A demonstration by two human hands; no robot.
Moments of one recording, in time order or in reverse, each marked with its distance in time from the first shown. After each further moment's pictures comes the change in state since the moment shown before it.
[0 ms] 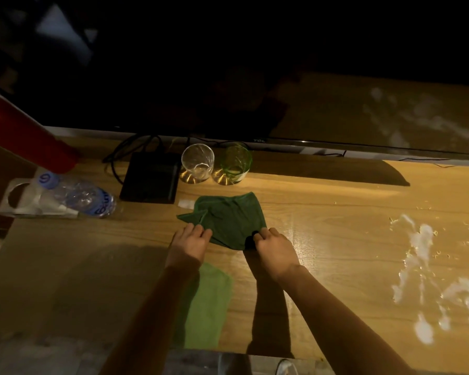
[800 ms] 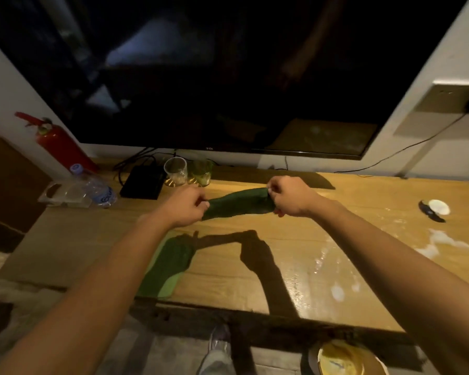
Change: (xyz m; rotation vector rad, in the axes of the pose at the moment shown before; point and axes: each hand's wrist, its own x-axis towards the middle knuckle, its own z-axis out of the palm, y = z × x) left_hand -0.108 0.162 -0.192 -0.407 0.178 0.047; right_hand -0.196 0.129 -0.170 0.600 0.167 0.020
